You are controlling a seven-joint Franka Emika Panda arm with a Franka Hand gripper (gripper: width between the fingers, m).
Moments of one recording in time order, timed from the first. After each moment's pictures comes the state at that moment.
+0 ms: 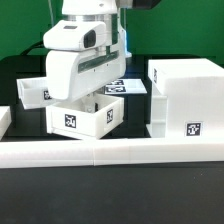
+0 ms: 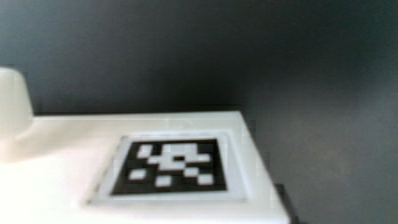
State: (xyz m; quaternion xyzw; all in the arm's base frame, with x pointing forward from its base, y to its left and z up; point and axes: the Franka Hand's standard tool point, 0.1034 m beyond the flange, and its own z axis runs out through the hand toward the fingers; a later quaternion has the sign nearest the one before) arm 0.527 -0.052 0.023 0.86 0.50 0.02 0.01
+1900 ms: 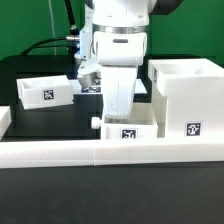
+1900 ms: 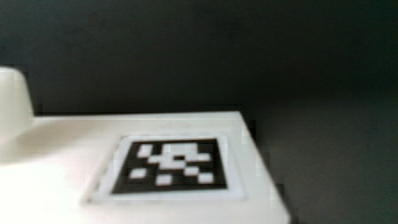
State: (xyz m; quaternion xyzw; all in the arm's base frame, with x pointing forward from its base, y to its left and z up) arm 0.545 -0.009 0.011 0.74 0.67 -0.01 0.00
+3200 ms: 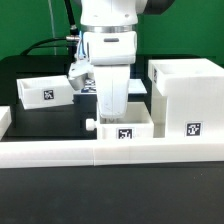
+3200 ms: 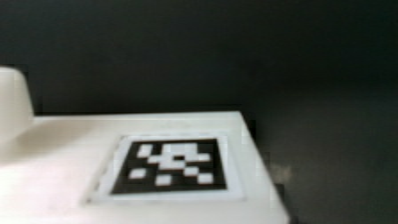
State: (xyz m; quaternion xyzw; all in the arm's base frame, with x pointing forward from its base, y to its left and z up) arm 0.546 -0.018 0.011 0.72 0.70 0.00 0.00
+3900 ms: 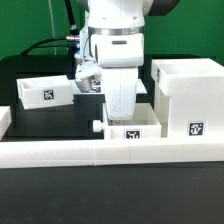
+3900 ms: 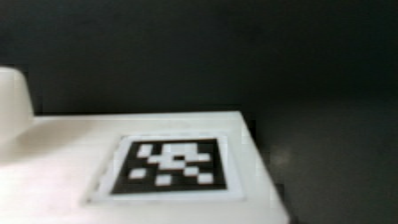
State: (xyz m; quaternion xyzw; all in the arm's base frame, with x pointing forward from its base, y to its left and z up) arm 0.544 -0.011 0.008 0.71 0.70 0.00 -0.01
